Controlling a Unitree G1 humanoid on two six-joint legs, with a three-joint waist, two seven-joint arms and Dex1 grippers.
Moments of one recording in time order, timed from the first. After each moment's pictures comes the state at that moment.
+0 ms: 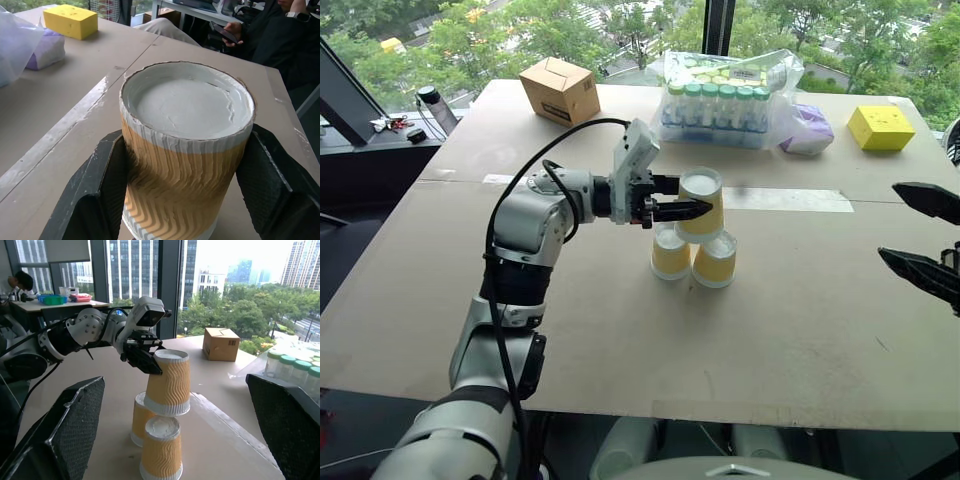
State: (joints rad) left arm -0.85 0.46 -0.09 0.09 -0.43 0.73 -1.15; right arm 0.02 -0.82 -0.65 -0.42 1.08 0.46 1.11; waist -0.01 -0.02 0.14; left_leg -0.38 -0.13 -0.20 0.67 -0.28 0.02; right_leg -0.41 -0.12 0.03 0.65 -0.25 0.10
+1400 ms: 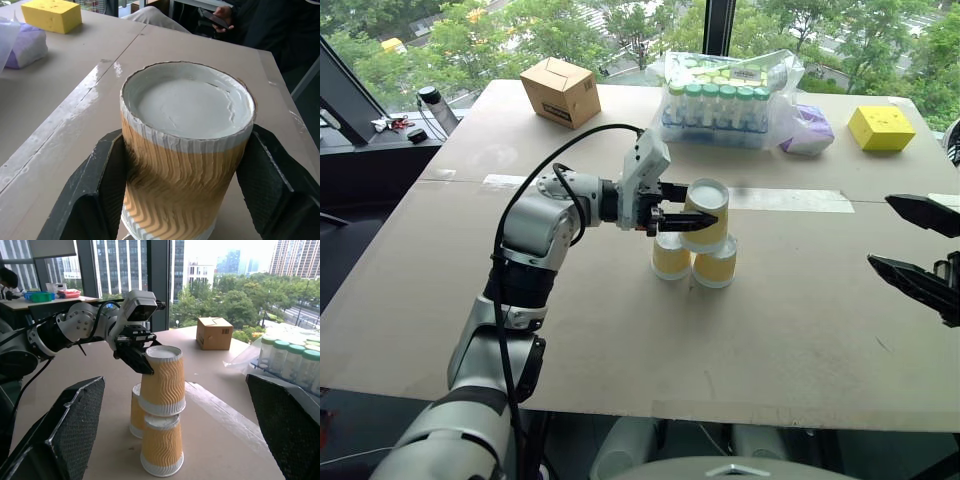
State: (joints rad) left arm -0.84 0.48 -0.16 0.09 -0.42 0.67 -1.17; right arm 0.09 -0.81 -0.65 -0.46 1.06 0.44 1.06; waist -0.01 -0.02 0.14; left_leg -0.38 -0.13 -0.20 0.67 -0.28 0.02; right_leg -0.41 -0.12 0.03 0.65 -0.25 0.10
